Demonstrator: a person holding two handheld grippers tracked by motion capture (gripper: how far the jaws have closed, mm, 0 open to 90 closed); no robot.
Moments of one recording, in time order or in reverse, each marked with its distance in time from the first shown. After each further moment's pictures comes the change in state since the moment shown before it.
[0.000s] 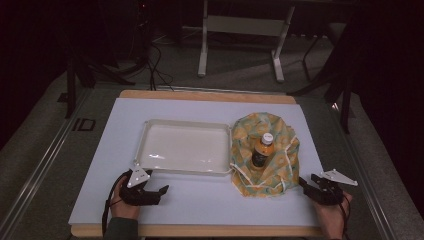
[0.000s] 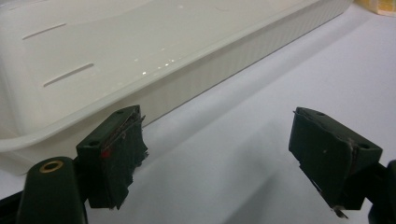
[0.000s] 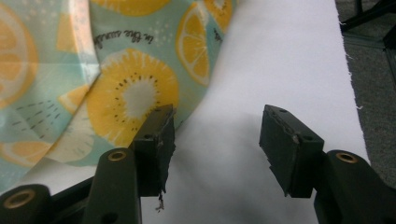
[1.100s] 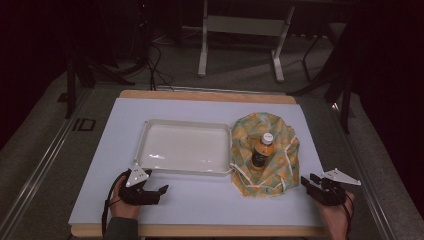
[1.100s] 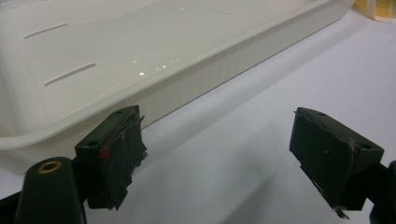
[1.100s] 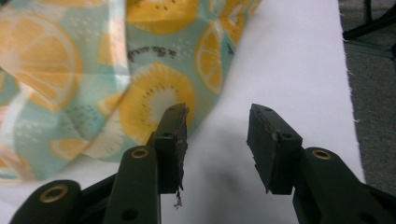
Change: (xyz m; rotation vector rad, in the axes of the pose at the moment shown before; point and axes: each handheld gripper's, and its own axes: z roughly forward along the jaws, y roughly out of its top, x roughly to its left) left arm 0.002 0.000 0.000 -0.008 -0.014 -0.016; right arm 0.003 0.008 -0.012 -0.005 0.032 -0.024
